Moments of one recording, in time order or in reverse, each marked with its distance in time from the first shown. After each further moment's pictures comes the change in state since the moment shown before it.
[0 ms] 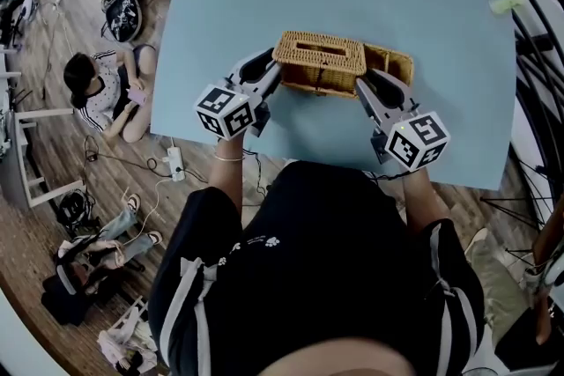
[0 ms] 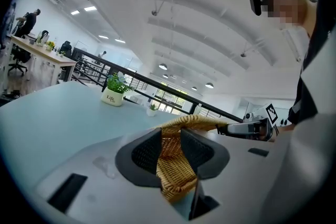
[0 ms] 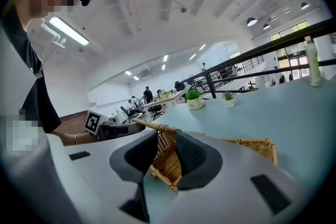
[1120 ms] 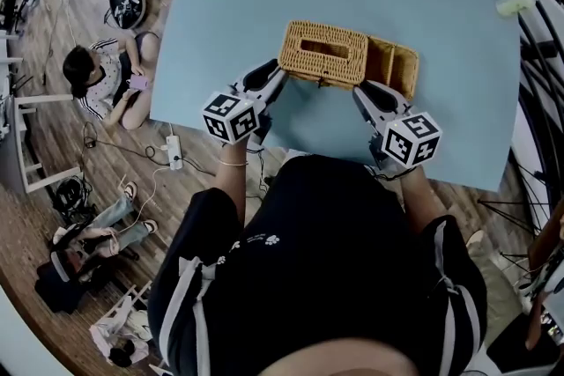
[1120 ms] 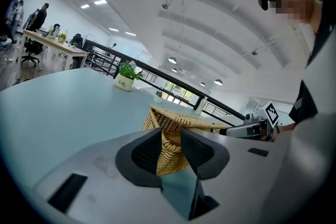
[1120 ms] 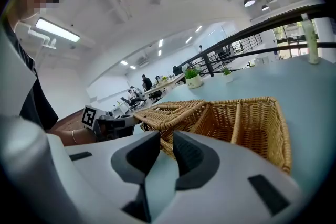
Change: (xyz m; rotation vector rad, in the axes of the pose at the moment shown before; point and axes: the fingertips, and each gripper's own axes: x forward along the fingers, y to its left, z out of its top) left arm -0.026 -0.003 -0.051 -0.082 0.072 0.083; right arm -0.002 0.003 -0.061 0.088 0.172 0.017
